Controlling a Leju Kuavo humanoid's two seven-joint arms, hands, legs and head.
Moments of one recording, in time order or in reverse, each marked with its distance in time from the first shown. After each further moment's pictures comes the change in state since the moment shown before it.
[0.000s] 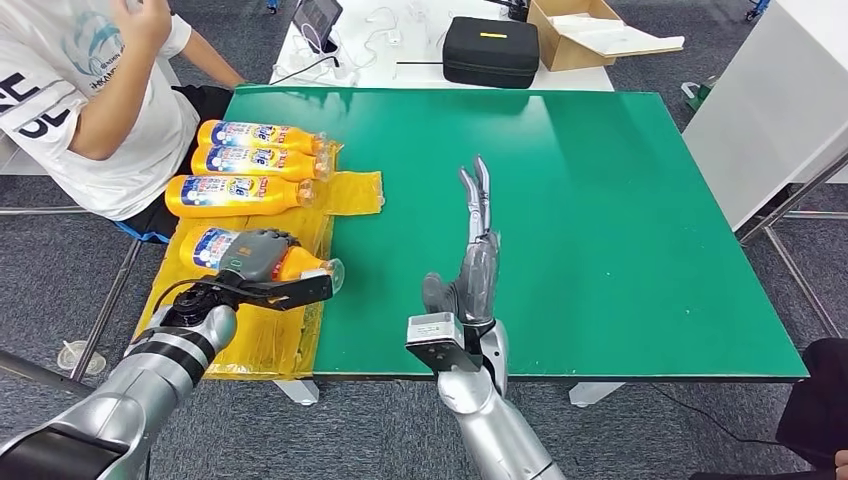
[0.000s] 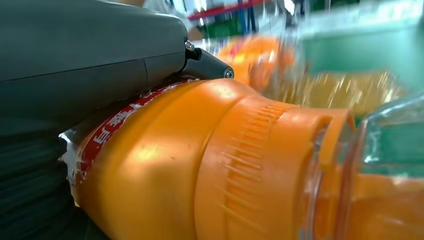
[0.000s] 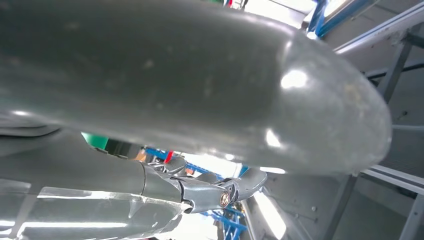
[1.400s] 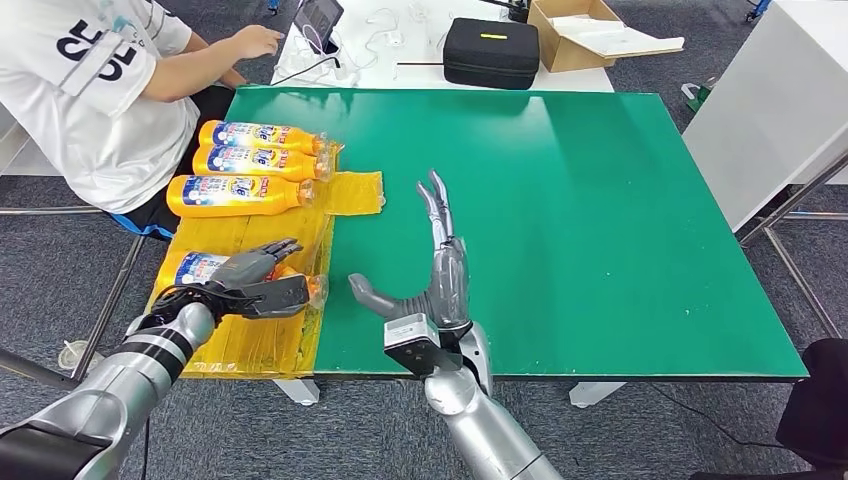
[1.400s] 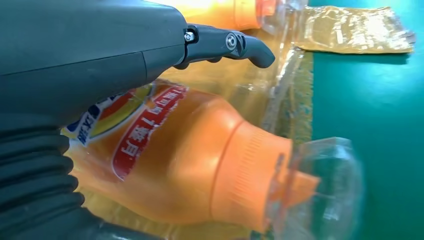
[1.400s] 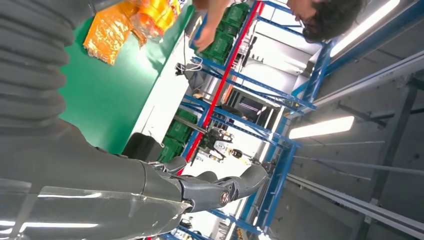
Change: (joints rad) left arm -0.014 0.058 0.016 0.072 0.242 -0.264 -0.159; right arm -0.039 -0.007 0.065 0.128 -0.049 0.047 -0.010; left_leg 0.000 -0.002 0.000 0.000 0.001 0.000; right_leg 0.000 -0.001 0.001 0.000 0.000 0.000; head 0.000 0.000
